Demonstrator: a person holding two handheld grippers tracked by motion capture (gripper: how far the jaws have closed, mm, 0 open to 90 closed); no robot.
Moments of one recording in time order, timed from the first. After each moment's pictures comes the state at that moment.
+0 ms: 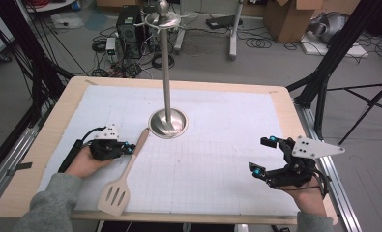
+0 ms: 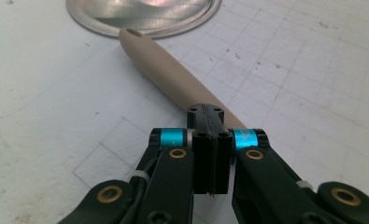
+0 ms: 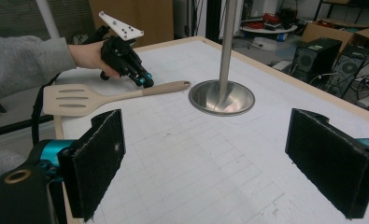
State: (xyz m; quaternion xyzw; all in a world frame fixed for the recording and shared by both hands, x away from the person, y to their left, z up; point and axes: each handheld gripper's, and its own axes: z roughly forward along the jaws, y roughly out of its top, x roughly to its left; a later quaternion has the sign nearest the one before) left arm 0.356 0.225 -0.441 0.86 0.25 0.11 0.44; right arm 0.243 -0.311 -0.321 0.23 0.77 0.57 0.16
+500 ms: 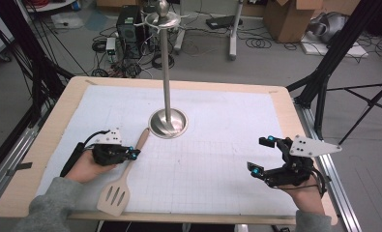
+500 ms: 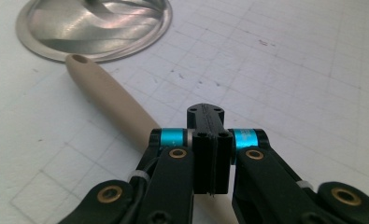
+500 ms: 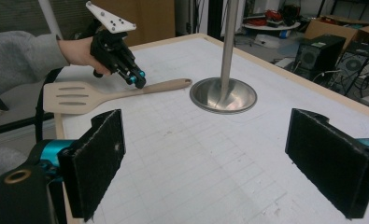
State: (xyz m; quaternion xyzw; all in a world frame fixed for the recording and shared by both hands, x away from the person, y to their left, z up) left arm 0.336 0.207 -0.430 0.86 0.22 0.08 0.45; right arm 0.247 -0.309 -0.323 0.23 0.78 0.56 0.15
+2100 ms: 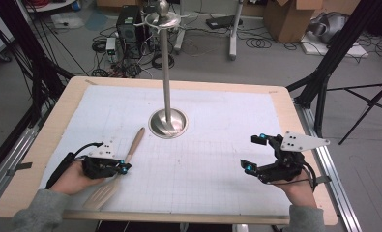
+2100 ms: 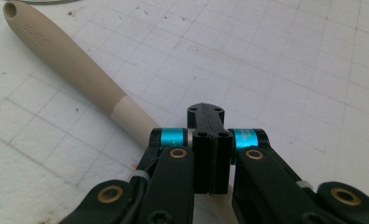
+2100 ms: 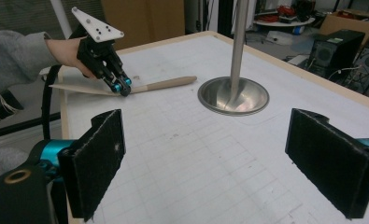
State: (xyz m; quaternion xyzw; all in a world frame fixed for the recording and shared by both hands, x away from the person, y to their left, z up) left arm 0.304 0.229 -0.435 0.89 0.21 0.07 0.40; right arm 0.262 -0.297 -0.329 0.23 0.78 0.57 0.13
